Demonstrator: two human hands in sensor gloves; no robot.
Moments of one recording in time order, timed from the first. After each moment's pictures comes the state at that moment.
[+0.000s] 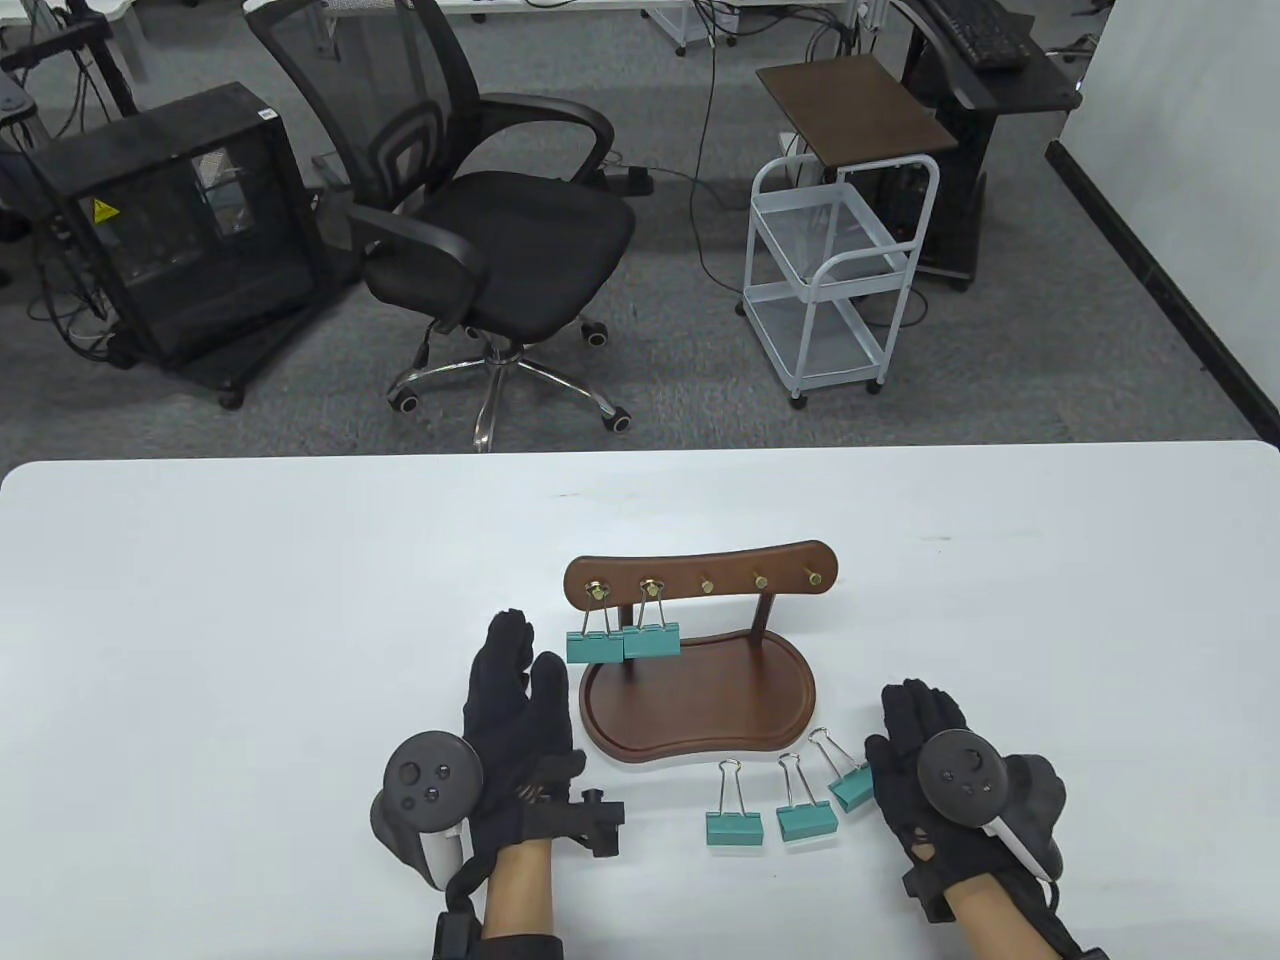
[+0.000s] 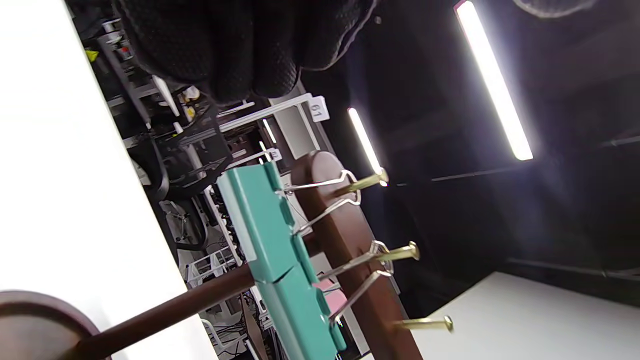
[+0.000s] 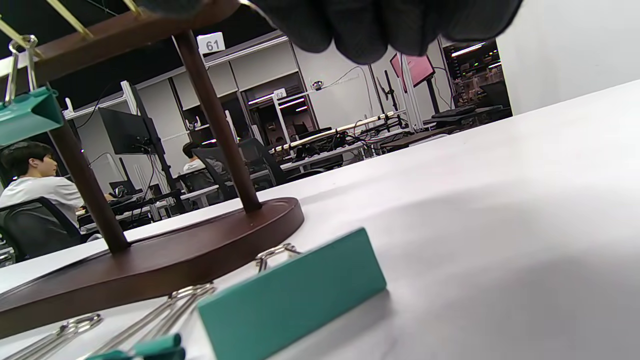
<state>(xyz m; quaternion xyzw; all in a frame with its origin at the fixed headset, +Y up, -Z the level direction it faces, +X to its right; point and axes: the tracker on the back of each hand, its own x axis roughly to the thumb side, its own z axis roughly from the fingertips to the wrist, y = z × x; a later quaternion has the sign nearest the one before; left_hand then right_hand) -0.163 -0.712 -0.296 0.20 0.06 0.55 0.81 0.247 -0.730 -0.285 0.01 -0.09 0.98 0.18</state>
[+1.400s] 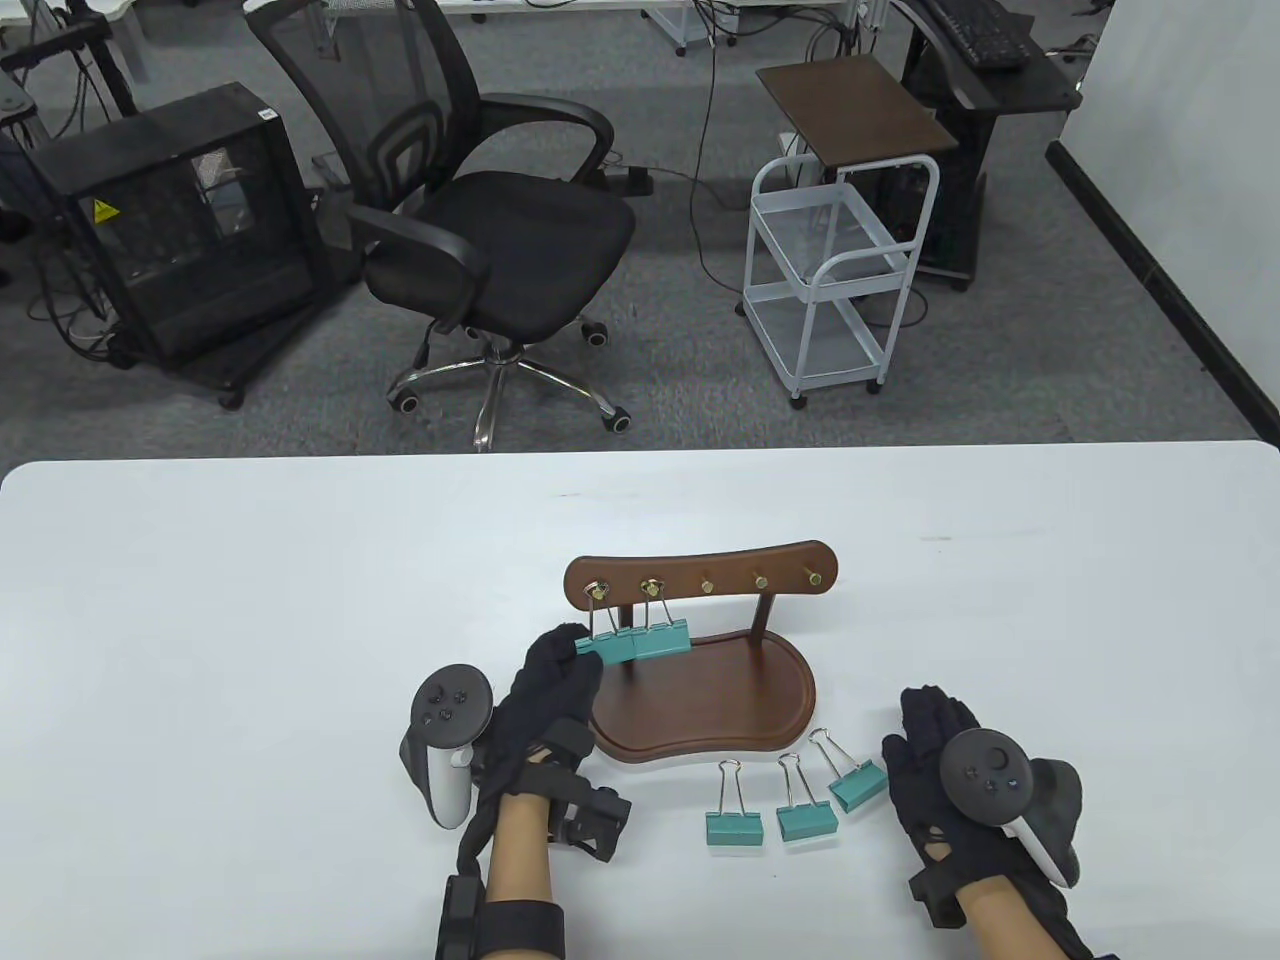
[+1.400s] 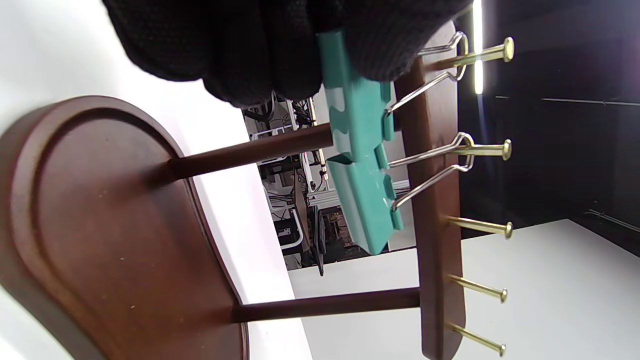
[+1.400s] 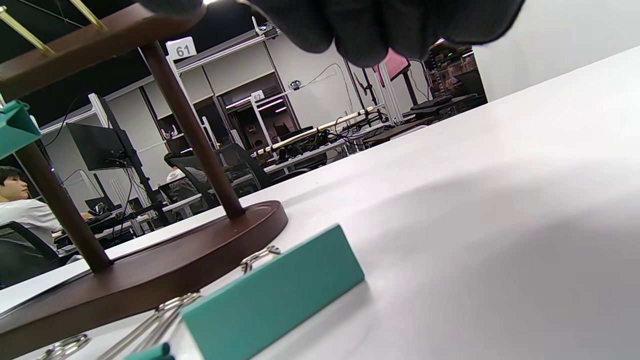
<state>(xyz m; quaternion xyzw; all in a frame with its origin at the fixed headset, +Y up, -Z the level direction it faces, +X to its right) -0.150 -0.742 -0.336 -0.03 0.03 0.62 0.79 0.259 -0.734 -0.284 -0.02 -0.07 0.97 0.21</state>
